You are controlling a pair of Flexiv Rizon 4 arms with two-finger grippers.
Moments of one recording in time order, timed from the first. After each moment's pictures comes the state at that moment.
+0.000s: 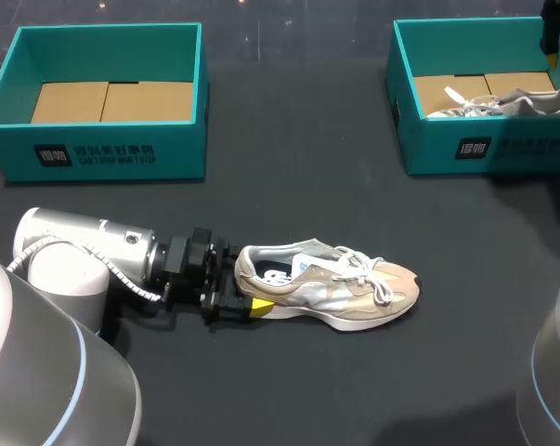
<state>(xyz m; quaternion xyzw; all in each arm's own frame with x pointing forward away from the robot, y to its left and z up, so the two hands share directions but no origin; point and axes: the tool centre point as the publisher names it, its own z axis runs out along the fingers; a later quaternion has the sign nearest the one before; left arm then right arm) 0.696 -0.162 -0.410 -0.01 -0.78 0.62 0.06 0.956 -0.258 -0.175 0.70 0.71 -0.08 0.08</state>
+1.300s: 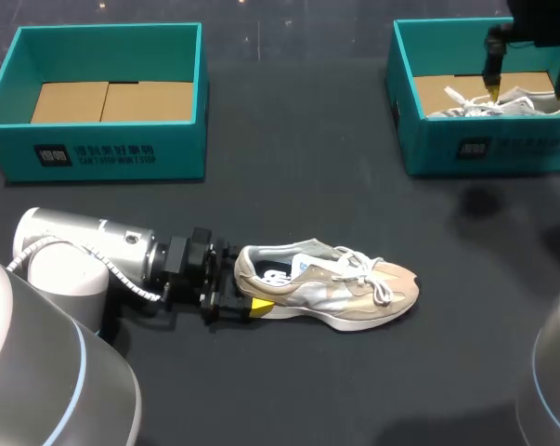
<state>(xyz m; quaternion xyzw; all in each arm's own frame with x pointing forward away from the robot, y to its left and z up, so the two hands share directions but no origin) 0.696 -0.162 -0.410 -0.01 -0.78 0.62 0.06 0.856 -0.129 -0.169 0.73 0.68 -0.06 0.02</state>
